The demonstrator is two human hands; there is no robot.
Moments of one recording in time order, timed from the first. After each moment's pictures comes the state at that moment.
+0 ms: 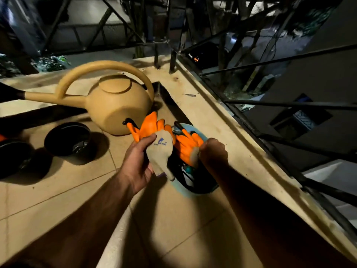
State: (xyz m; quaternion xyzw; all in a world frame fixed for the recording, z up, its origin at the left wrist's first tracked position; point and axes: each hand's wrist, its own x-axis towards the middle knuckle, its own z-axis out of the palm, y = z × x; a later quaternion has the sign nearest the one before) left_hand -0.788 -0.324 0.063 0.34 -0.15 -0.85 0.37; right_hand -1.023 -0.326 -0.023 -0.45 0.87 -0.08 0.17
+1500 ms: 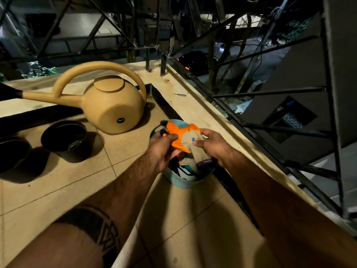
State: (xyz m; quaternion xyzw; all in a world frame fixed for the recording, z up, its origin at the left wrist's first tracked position) left_hand -0.853 -0.314 0.067 0.50 -0.24 -0.78 0.31; right_hand -1.007 -0.259 0.090 -0.30 0.76 -0.36 0.45
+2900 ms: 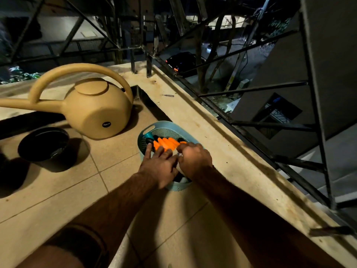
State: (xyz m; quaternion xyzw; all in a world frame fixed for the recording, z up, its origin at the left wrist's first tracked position) left_hand -0.852 -0.294 0.029 0.33 -0.92 -0.12 -0.15; right_hand -0.978 -0.246 0.051 -0.56 0.82 0.07 0.12
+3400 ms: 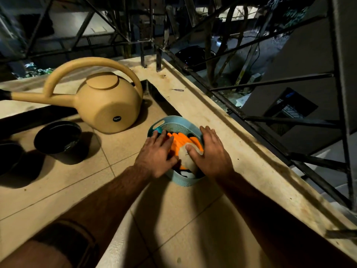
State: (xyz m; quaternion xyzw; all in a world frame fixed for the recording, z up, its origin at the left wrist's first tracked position) left_hand -0.821 -0.314 0.027 0.41 -0.89 -0.19 -0.03; right_hand -0.994 -0.223 0.043 -0.54 0.81 -0.20 0.13
